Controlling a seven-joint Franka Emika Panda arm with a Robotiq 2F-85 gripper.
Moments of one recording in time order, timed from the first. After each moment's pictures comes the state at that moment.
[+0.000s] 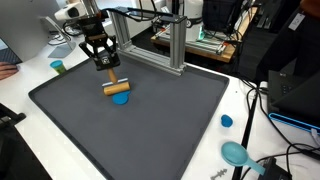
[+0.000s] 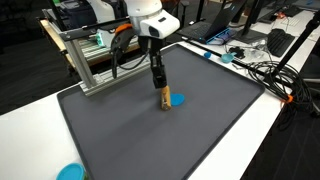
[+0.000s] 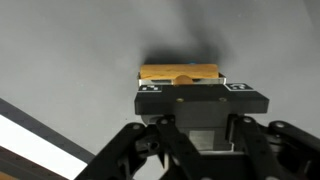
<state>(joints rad) -0.20 0.38 0.00 -1.92 0.25 2.35 -1.24</state>
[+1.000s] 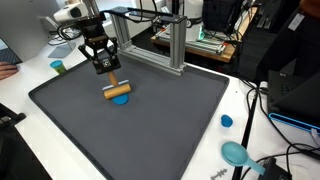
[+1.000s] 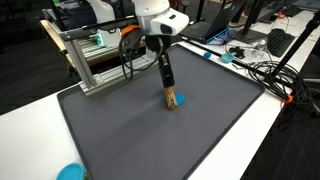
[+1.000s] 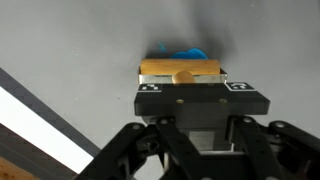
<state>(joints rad) -0.21 0.40 0.04 -1.89 0.25 2.36 -1.36</state>
